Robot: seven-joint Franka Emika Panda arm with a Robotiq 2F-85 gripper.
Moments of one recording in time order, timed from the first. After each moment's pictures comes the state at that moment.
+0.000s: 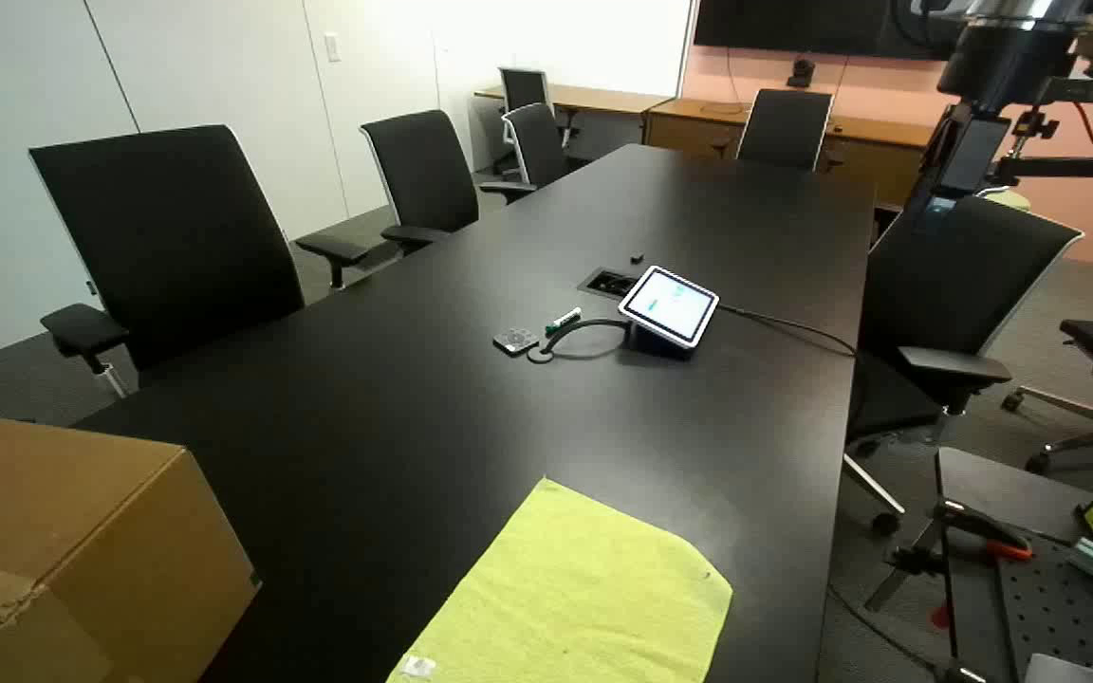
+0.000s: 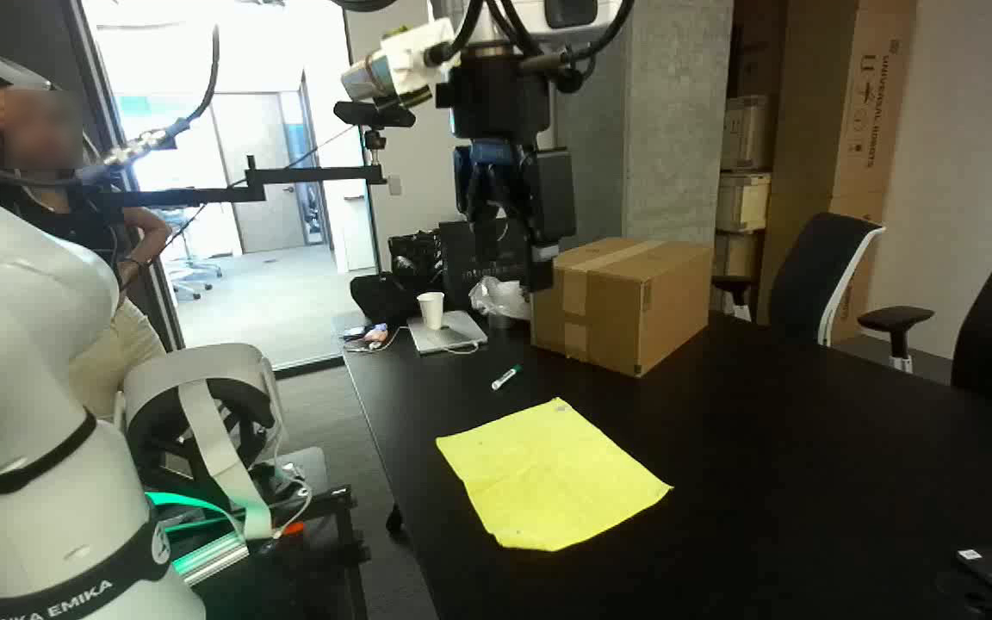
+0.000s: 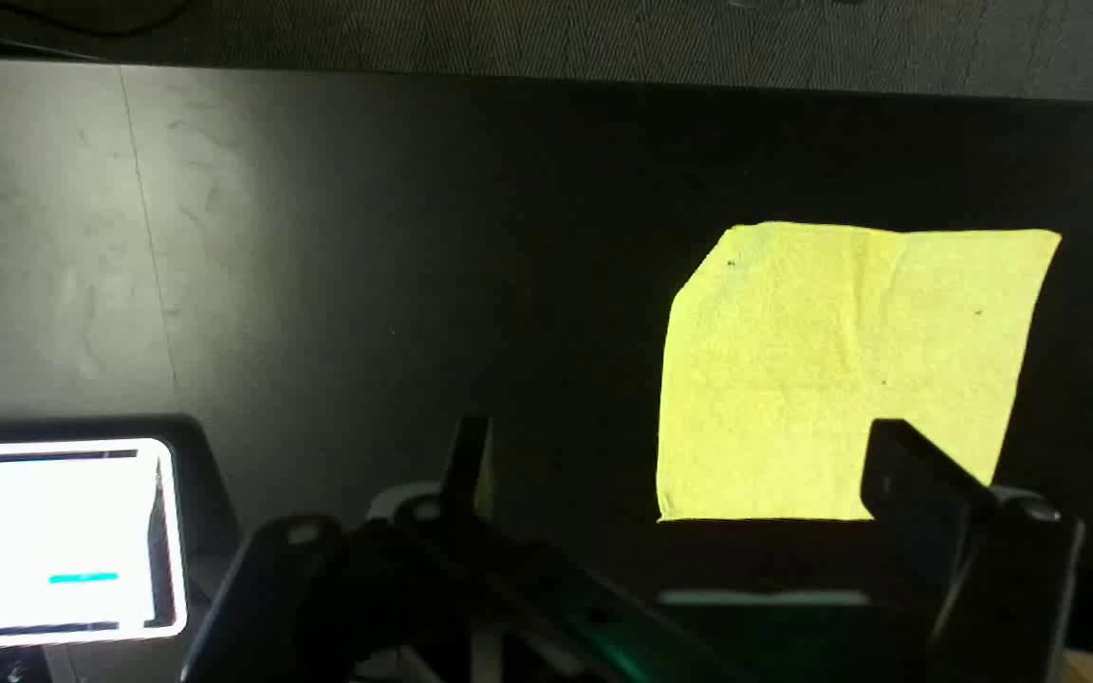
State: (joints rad) arm -0.04 -0.57 -0.19 -2.46 -0.05 1.95 -0.26
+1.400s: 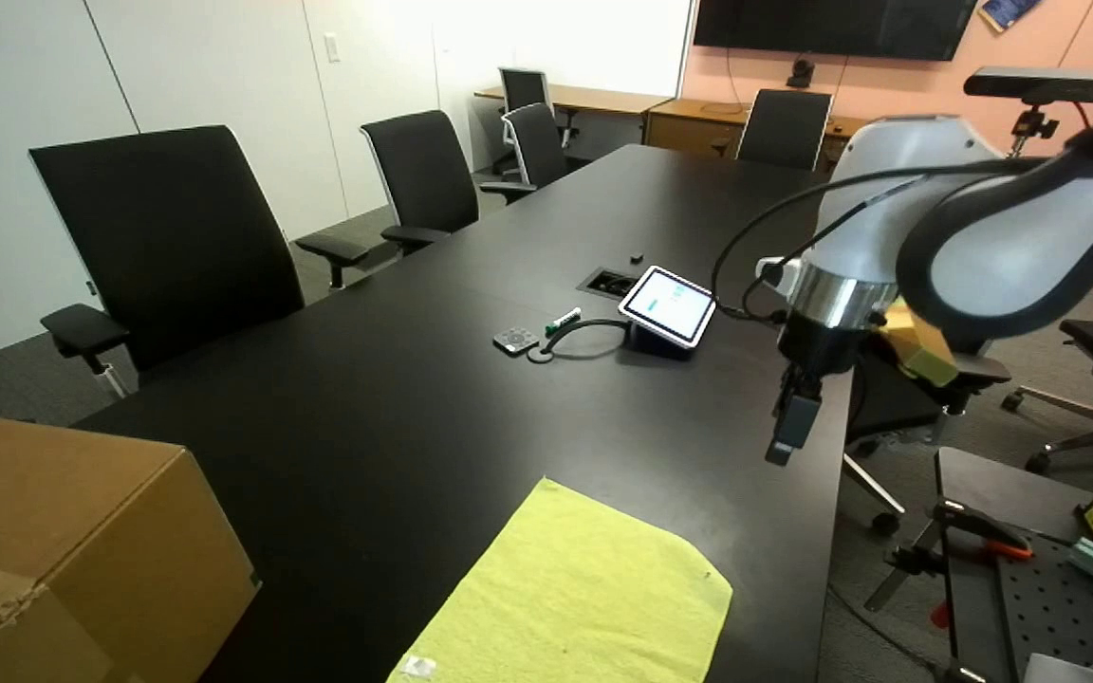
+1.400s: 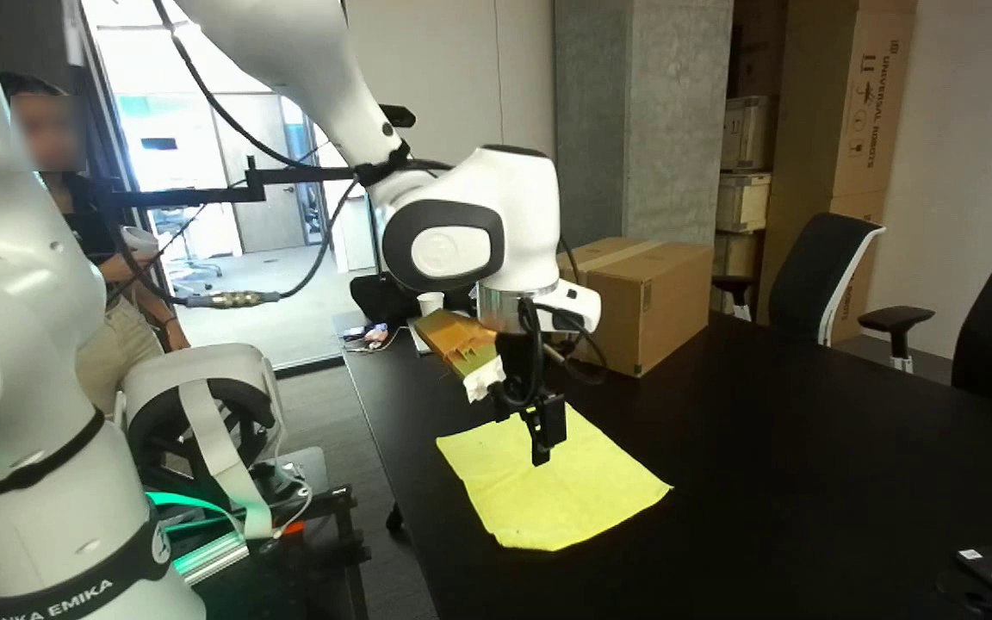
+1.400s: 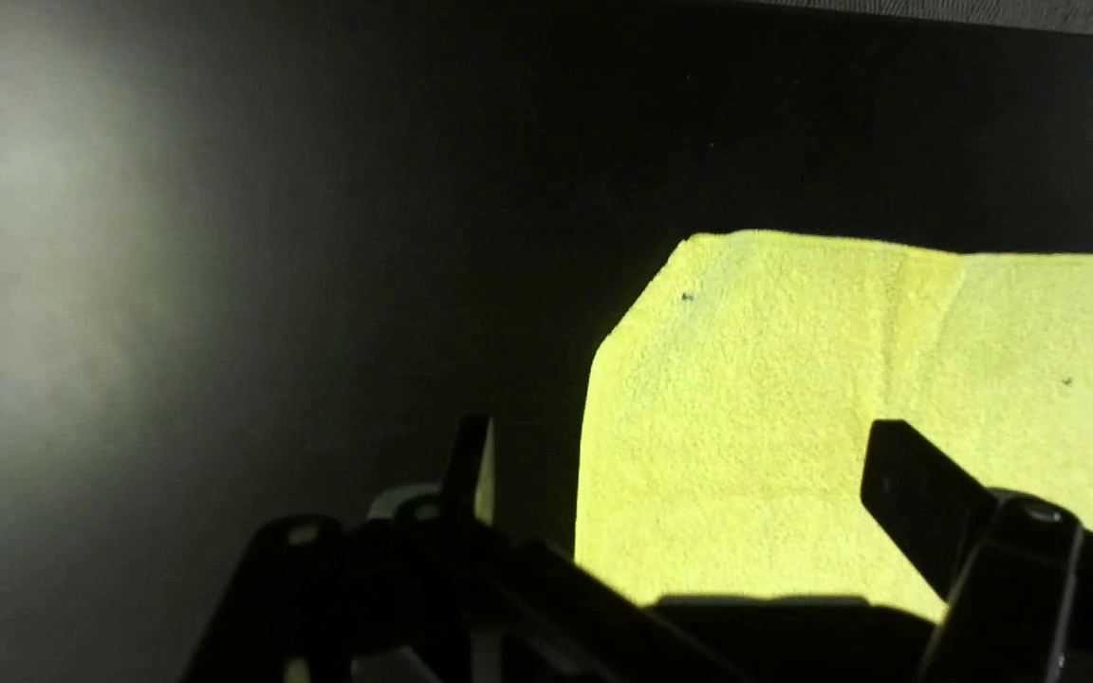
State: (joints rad) arm 0.07 -0.02 -0.06 -2.64 0.16 2.65 -0.25
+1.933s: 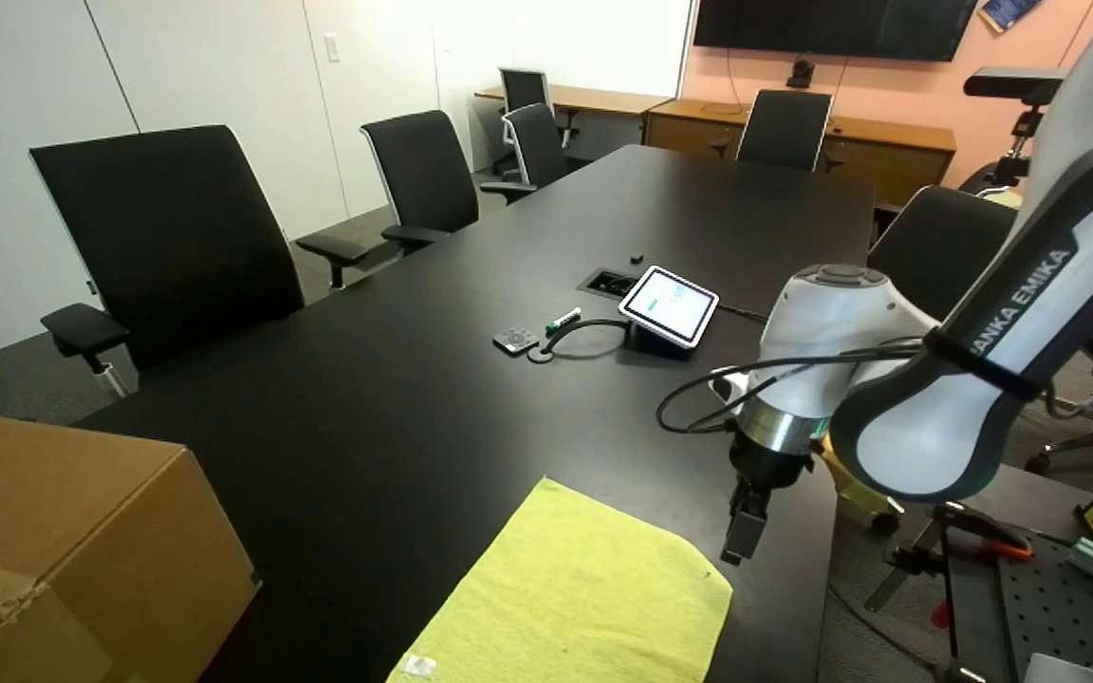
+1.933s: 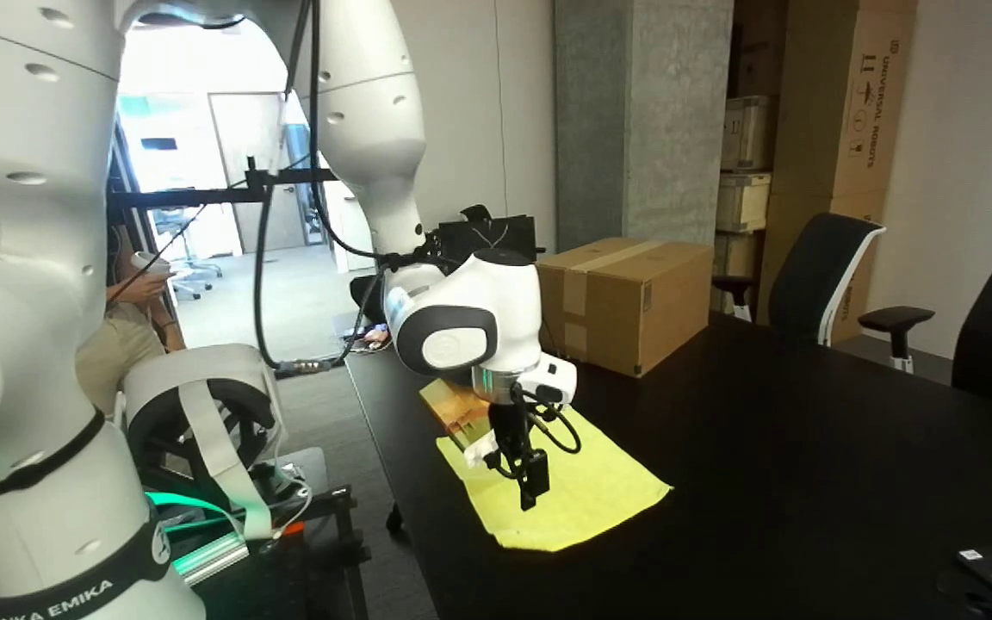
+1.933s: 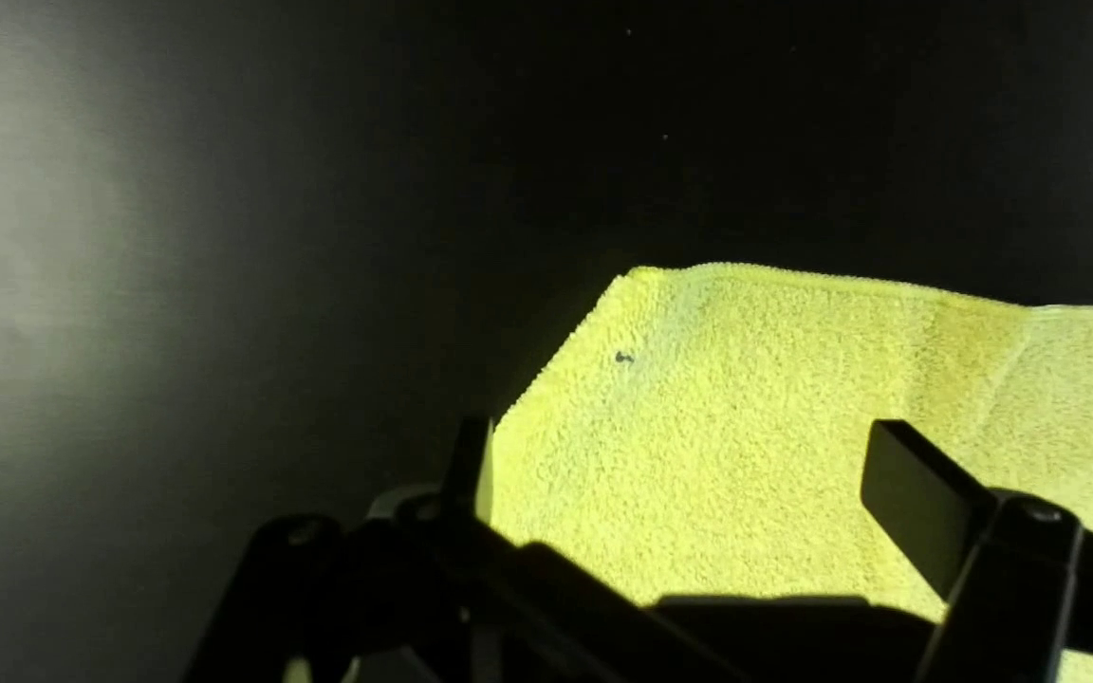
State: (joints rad) arm 0.07 0.36 0.09 -2.56 0.21 2.97 -0.20
